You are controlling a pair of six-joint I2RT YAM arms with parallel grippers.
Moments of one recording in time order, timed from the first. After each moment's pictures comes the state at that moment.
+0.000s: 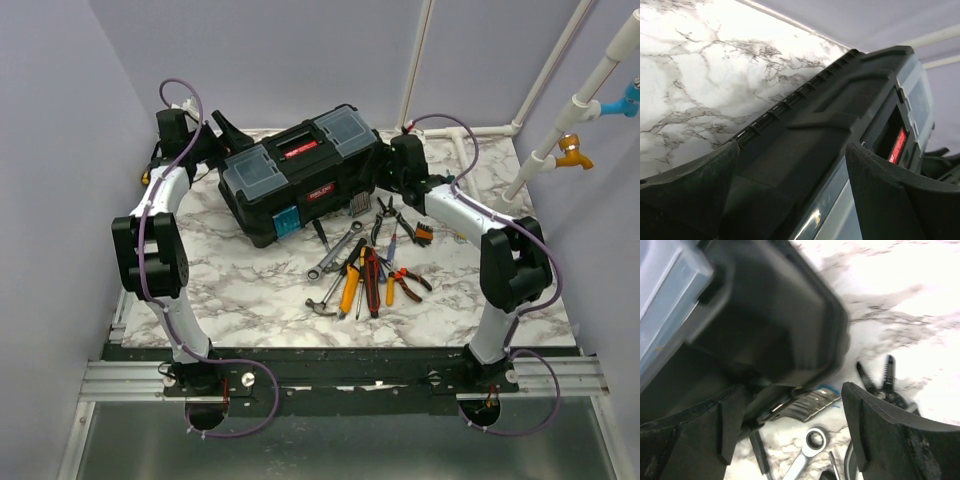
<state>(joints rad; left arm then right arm) 0.10 1.90 1.55 -0.10 0.59 -0.60 0.41 1.80 1.31 -0.06 0.19 0.63</state>
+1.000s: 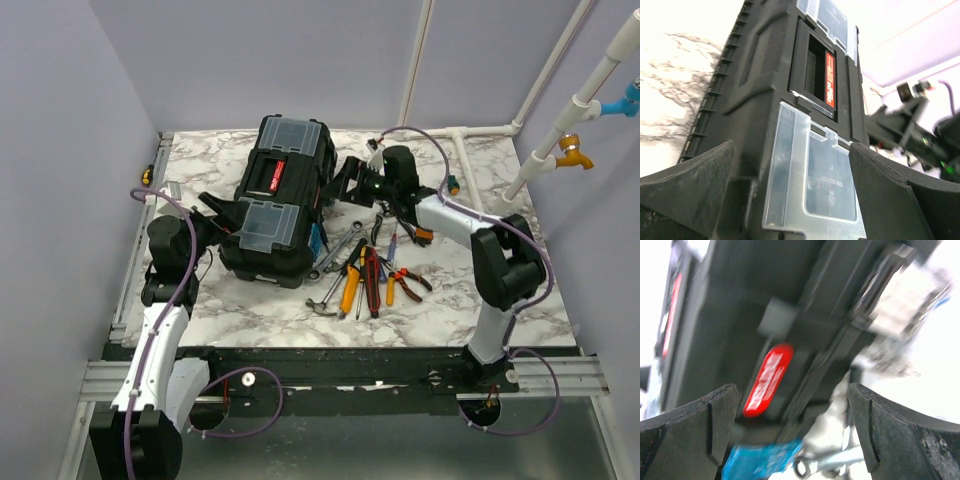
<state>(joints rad) 0.03 0.84 0.54 0.16 0.31 -0.76 0.43 1.92 1.34 0.16 -0.47 0.67</state>
